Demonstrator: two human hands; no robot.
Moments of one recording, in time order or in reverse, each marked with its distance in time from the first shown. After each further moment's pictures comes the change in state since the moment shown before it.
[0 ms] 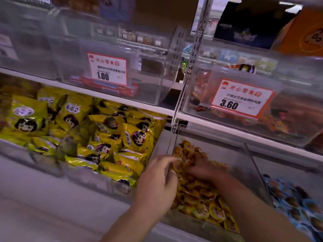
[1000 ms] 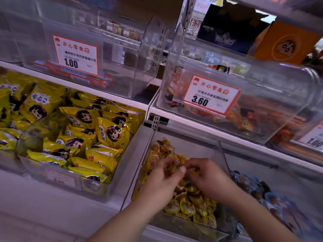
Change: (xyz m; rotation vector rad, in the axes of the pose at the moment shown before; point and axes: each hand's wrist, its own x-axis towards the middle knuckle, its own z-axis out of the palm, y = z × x) left_hand 0.009 0.019 0.072 -0.481 -0.249 -0.385; right_hand -0.121 0.025 -0.045 0.034 0.277 -0.453
